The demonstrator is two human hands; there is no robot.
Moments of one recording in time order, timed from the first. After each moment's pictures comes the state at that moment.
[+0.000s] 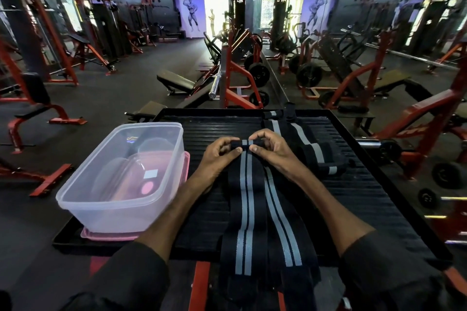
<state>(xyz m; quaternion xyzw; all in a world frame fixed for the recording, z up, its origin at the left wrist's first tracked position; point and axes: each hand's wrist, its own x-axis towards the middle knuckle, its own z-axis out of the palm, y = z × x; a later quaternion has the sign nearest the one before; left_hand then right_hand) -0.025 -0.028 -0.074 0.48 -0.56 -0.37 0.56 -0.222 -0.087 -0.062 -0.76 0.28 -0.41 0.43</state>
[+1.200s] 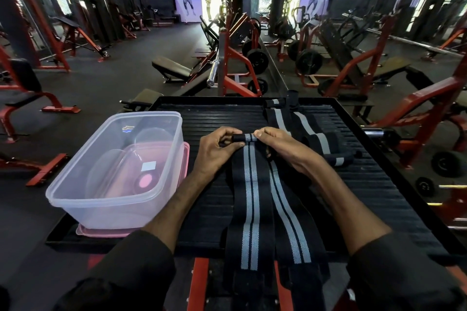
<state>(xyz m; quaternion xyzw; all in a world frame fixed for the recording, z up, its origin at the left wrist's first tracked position) -0.017 -0.034 -0.080 0.51 -0.63 -0.20 0.55 -0.222 -0.093 -0.057 -0.72 0.38 -0.28 0.51</state>
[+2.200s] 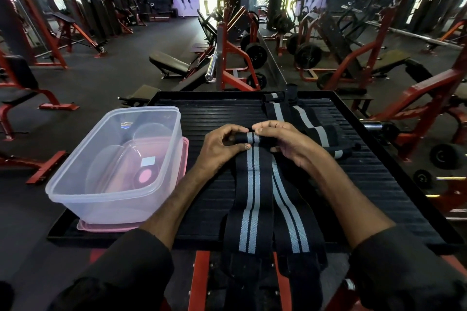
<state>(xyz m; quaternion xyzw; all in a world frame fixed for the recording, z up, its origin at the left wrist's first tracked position) -0.023 -0.030 -0.081 0.48 -0.64 -0.26 0.53 -0.223 -0.076 -0.042 -0.62 0.41 -0.32 0.59</state>
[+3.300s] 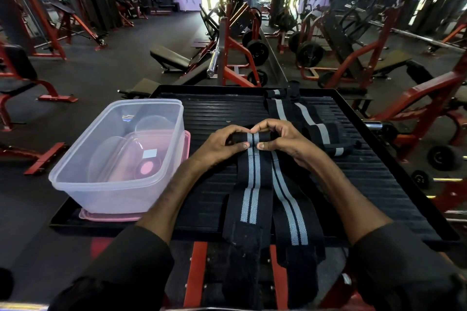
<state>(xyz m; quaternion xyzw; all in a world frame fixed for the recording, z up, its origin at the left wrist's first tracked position) -0.010 -0.026 -0.075 0.53 -0.70 -0.30 0.37 -0.231 -0.072 -0.055 -0.75 0.32 -0.31 0.49</state>
